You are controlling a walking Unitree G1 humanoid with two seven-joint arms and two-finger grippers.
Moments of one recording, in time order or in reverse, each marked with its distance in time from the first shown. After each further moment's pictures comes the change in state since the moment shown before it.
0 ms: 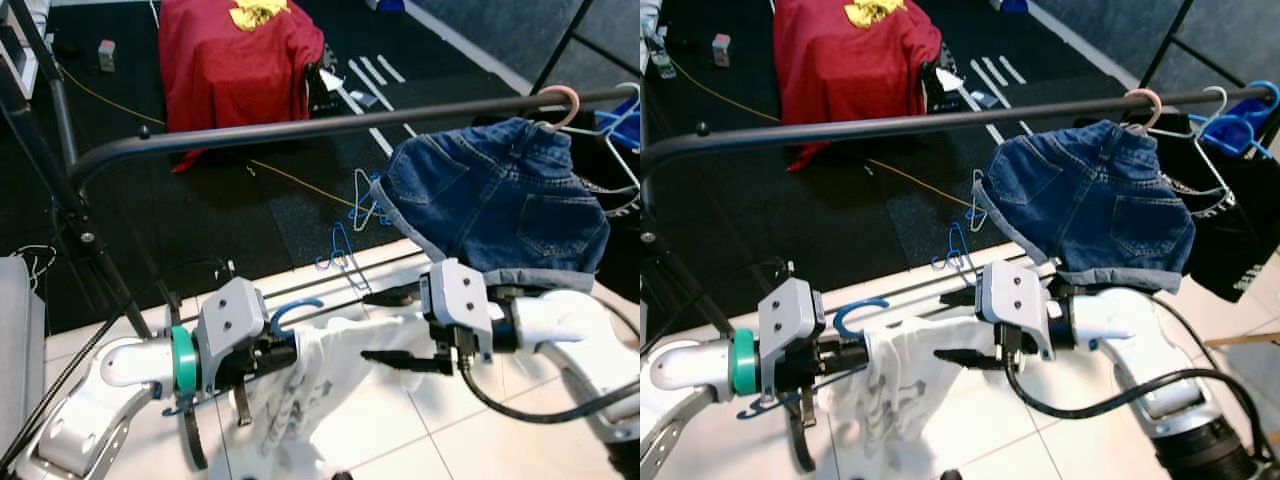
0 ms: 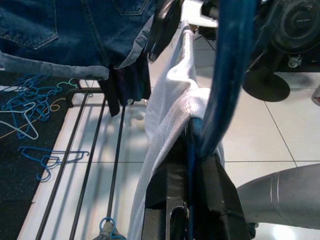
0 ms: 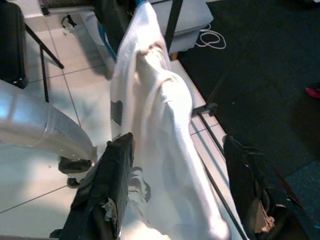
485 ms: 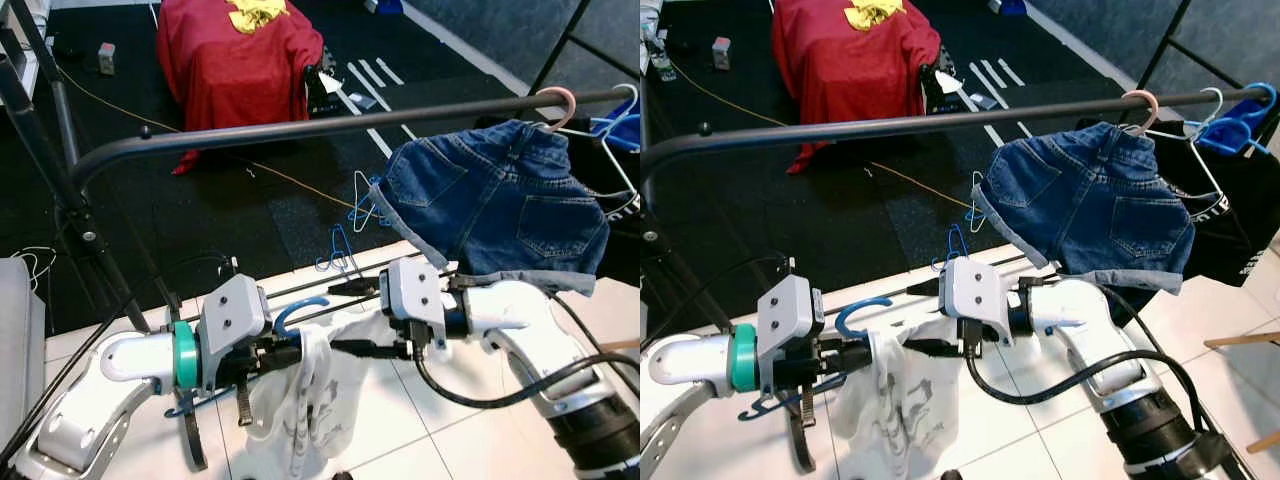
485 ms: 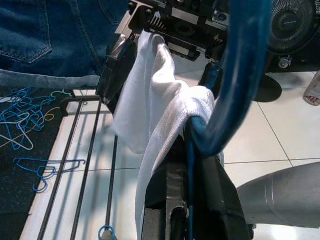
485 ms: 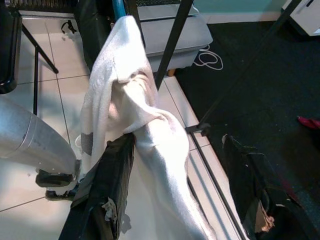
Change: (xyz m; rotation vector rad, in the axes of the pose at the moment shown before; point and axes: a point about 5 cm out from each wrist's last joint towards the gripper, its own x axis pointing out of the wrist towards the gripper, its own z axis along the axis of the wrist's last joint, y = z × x) left arm 0.000 -0.001 0.006 0.017 -0.017 -0.042; right arm 0.032 -0.012 0.004 -0.095 -0.070 0.025
